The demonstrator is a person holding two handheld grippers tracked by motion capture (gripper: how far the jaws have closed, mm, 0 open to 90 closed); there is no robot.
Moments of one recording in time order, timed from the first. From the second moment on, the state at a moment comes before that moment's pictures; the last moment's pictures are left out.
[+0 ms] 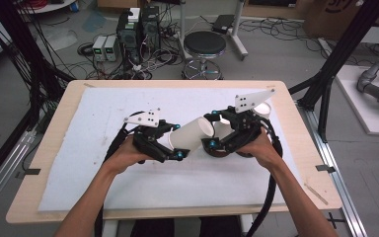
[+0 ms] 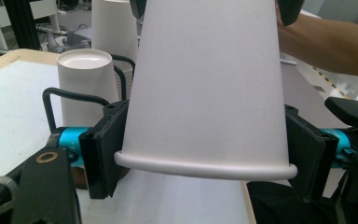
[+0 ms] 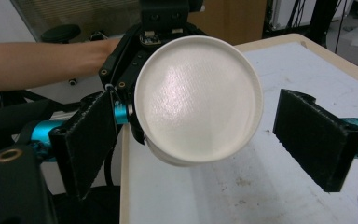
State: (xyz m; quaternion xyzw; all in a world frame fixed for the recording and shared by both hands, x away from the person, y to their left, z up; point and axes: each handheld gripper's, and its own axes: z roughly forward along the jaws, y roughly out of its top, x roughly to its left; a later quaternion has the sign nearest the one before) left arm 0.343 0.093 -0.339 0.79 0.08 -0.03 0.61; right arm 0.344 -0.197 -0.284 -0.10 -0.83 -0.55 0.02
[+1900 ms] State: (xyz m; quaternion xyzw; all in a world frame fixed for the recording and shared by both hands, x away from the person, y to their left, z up) left arm 0.345 0.096 -0.296 0.95 0.04 0.00 0.30; right arm 0.339 -0.149 -0.281 -0.04 -0.96 -0.27 -0.06
